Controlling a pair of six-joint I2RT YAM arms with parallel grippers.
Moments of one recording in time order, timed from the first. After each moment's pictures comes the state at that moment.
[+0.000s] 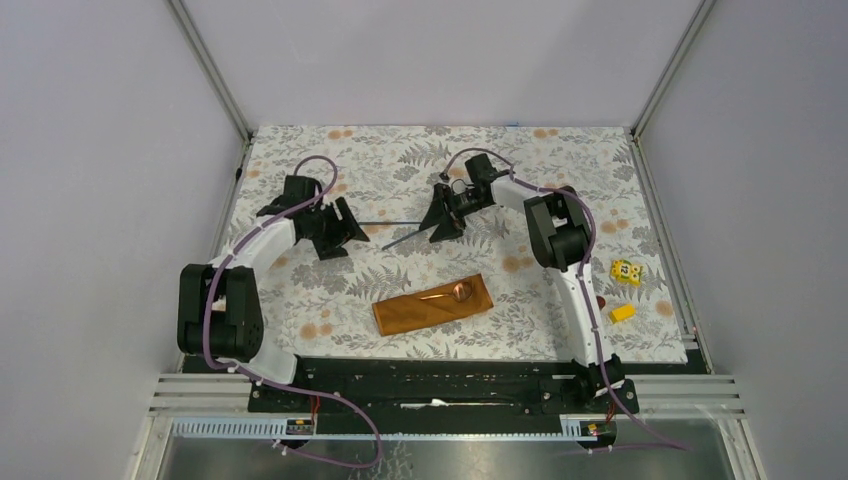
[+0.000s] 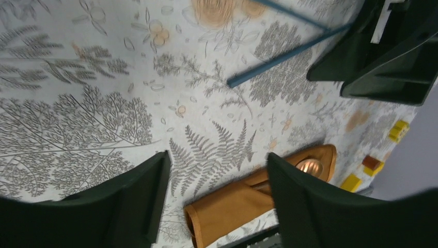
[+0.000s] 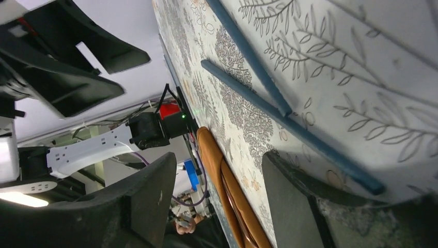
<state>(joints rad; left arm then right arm) -0.08 1.53 1.01 -0.51 0.37 -0.56 0.39 2.53 1.89 -0.55 -1.14 0.46</state>
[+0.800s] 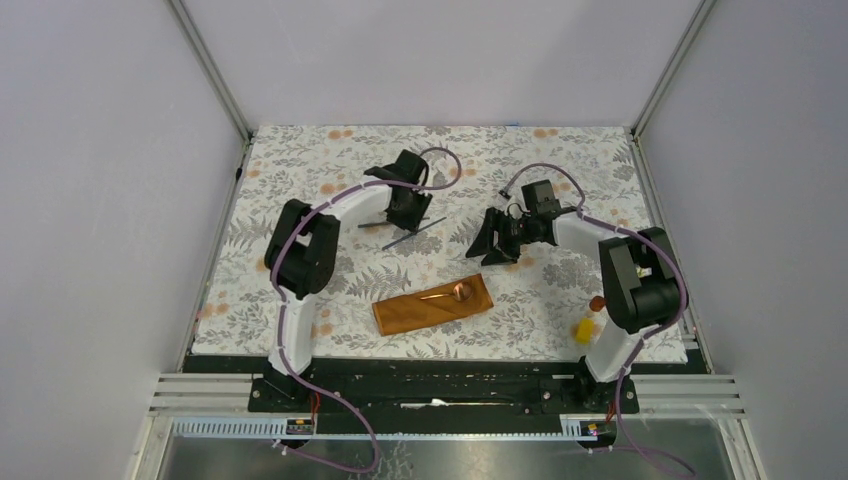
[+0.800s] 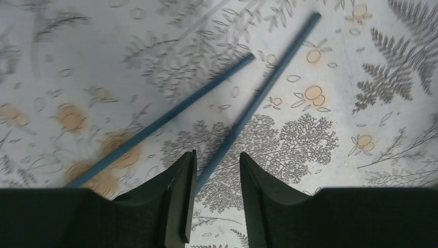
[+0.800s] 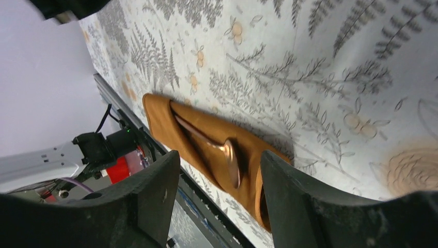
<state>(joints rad) -0.50 2.09 1.61 -0.63 0.04 -0.08 0.28 1.77 1.00 -0.28 -0.74 0.51</state>
